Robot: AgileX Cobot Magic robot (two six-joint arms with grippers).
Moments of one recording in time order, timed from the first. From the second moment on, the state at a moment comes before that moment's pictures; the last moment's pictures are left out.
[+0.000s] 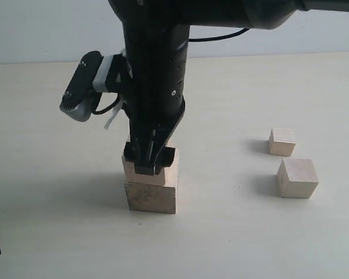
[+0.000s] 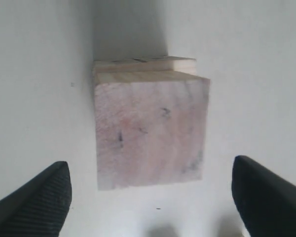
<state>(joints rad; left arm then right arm) -0.82 0.01 0.00 -0.13 0.37 0.05 0.78 1.89 -1.59 -0.11 1.19 -0.48</state>
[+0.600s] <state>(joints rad) -0.82 0.01 0.00 -0.13 0.37 0.05 0.36 1.53 -1.07 -0.17 1.15 0.23</state>
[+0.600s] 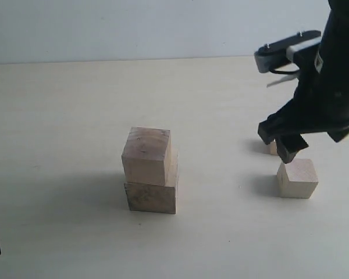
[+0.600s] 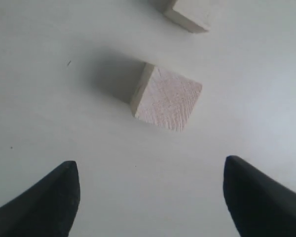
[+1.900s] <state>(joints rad) -0.82 0.01 0.00 -0.13 0.37 0.05 0.25 1.80 -0.90 -0.26 0.71 0.56</state>
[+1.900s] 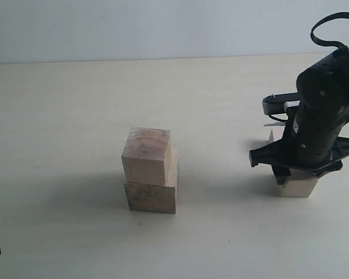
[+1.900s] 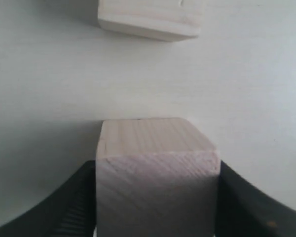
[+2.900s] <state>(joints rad) -0.82 0.01 0.00 -0.13 0.37 0.05 0.49 1.29 -1.26 0.29 1.01 -0.69</state>
